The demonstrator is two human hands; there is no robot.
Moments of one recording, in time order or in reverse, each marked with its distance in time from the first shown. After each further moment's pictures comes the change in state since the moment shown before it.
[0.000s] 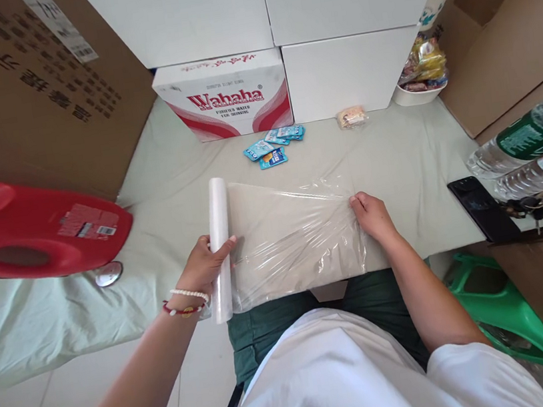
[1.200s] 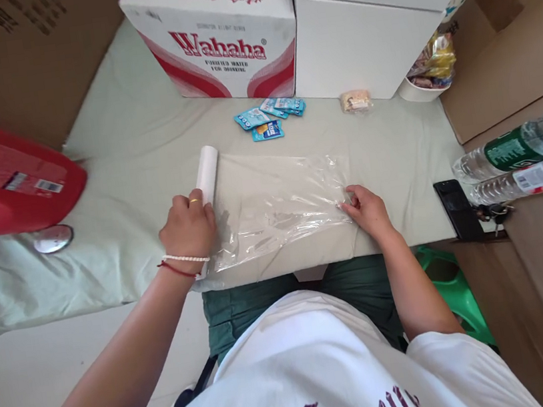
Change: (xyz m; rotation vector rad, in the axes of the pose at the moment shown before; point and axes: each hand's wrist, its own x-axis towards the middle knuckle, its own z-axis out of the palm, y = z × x) left_hand 0.005 -0.004 0.020 1.135 0.345 0.433; right_hand -0.011 0.017 -0.014 -0.230 -0.036 -0.200
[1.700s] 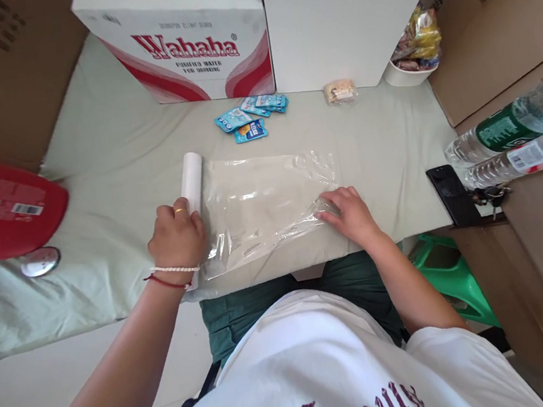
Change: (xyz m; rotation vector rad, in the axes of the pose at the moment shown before) left_hand 0.003 0.002 0.003 -0.068 -0.009 -0.007; right_hand -0.023 -0.043 -0.004 0.023 -0.022 -0.211
